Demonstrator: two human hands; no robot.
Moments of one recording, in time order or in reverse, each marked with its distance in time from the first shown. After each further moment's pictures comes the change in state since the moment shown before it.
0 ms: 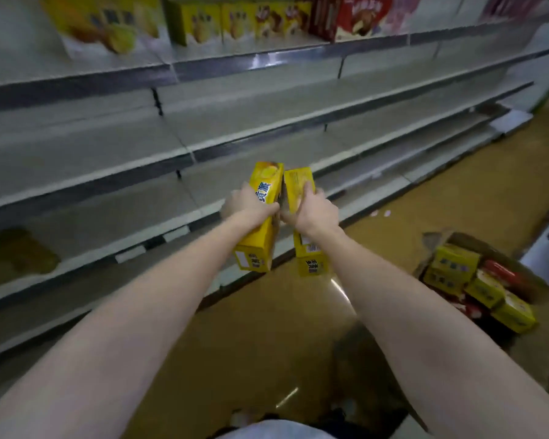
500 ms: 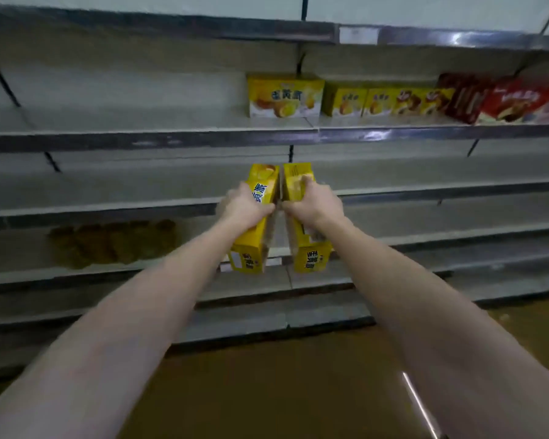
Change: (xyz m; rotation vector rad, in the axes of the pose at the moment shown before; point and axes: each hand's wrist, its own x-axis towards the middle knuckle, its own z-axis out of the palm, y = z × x) left_hand -0.028 -0.130 -0.181 -0.021 0.365 -0.262; right_hand -0.013 -0.221 -0.038 0.165 -0.044 -0.488
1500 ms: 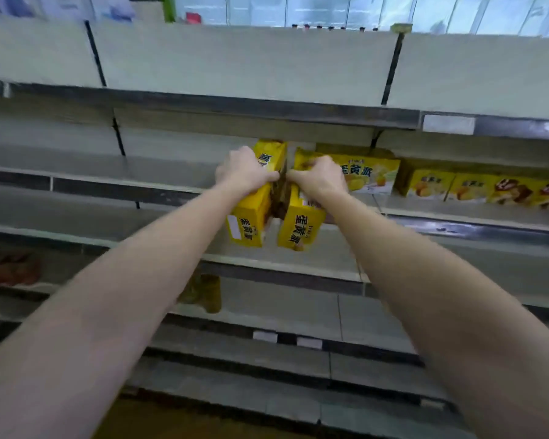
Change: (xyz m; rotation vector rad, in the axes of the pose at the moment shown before) left_hand 0.135 0.037 -0.159 -0.058 0.380 -0.074; right_hand 0.176 -0.140 -0.059 0.351 0.054 -0.209
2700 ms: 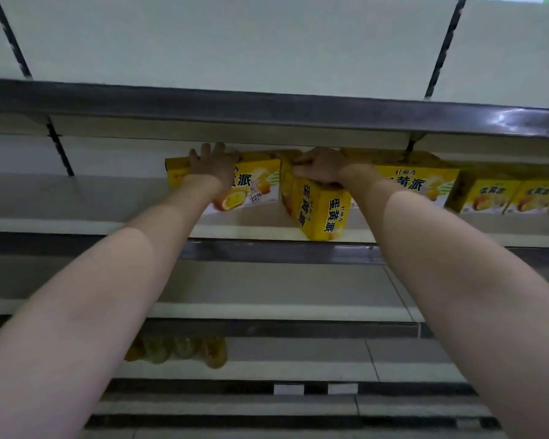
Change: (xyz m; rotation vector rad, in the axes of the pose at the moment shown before) left_hand 0.259 -0.126 0.043 0.721 -0.145 0.363; right_hand 0.193 -0.041 0.096 -0.435 -0.360 -0.123
